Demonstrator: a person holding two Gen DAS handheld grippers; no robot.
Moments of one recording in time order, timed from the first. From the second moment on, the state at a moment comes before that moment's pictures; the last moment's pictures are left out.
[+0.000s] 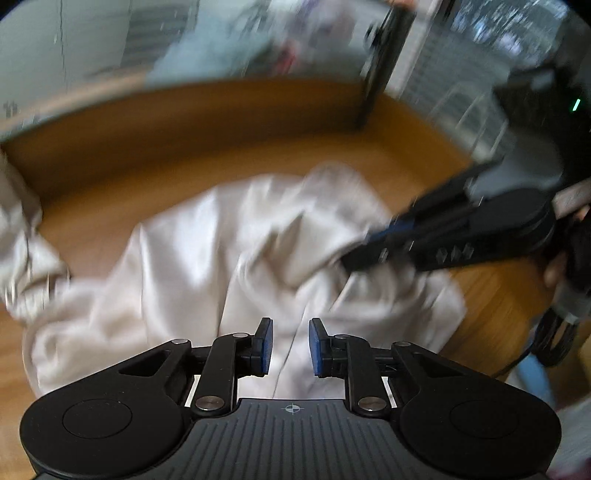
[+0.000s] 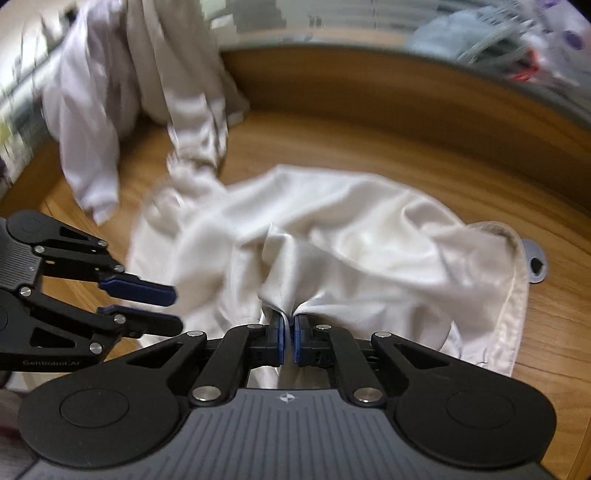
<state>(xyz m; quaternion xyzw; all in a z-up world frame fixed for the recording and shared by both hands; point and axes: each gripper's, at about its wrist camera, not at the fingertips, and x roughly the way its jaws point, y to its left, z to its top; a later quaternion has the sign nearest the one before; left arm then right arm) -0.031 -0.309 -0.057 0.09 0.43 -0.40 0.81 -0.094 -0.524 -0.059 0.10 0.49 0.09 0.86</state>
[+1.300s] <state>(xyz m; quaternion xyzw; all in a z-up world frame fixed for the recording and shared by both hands) 0.020 -0.329 -0.003 -0.05 0.46 -0.44 0.77 -0.162 -0.561 0.043 0.11 0.38 0.03 0.92</state>
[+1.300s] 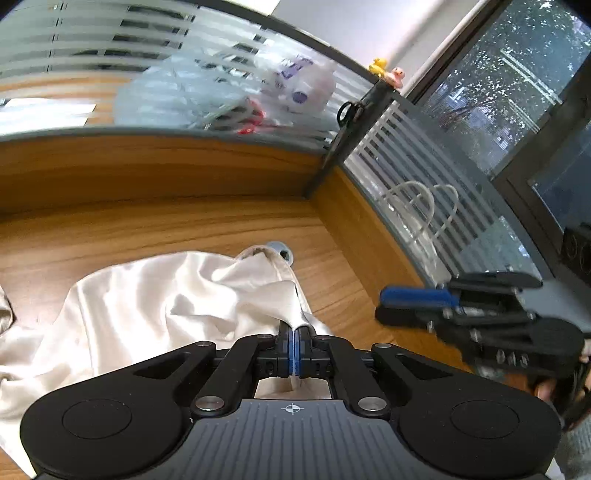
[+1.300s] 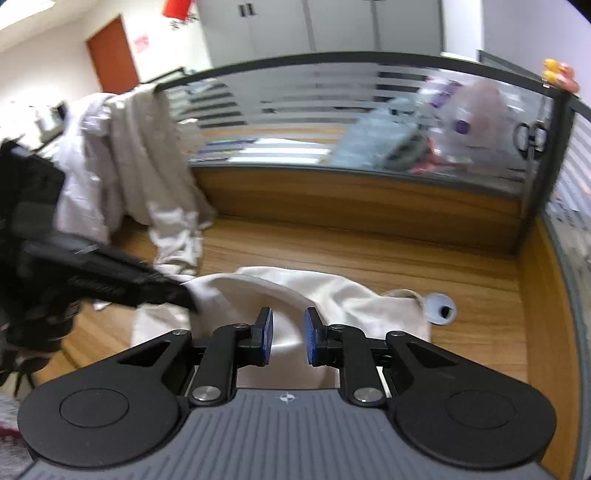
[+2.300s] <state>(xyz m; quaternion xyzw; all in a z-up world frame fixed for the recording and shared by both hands) 0.027 -0.320 -0.014 -0.07 0.48 -0.41 0.78 -0.133 -0.519 -0.027 0.10 0.43 0.09 0.89</state>
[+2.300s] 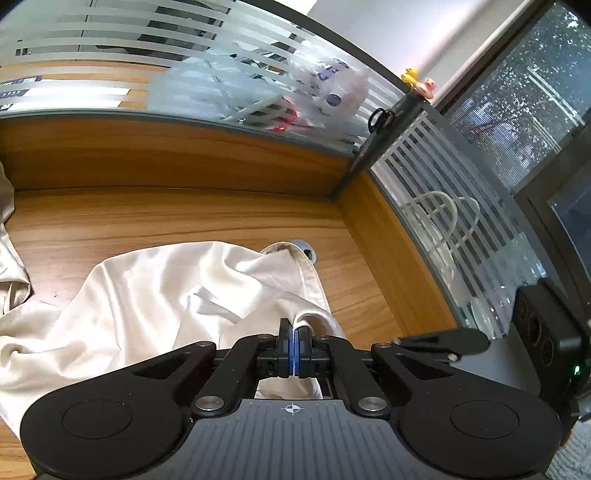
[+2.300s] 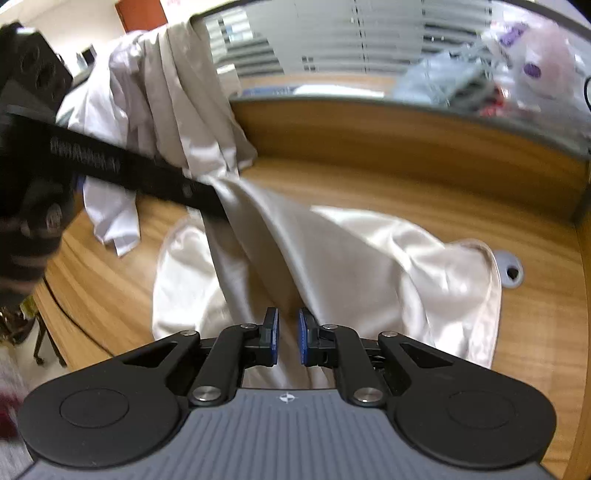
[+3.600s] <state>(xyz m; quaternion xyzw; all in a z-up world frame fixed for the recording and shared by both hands) 0.005 -0.314 0.013 0.01 0.40 -0.42 0.82 -0.143 -0.541 0.041 0.14 0.36 0.08 0.92</state>
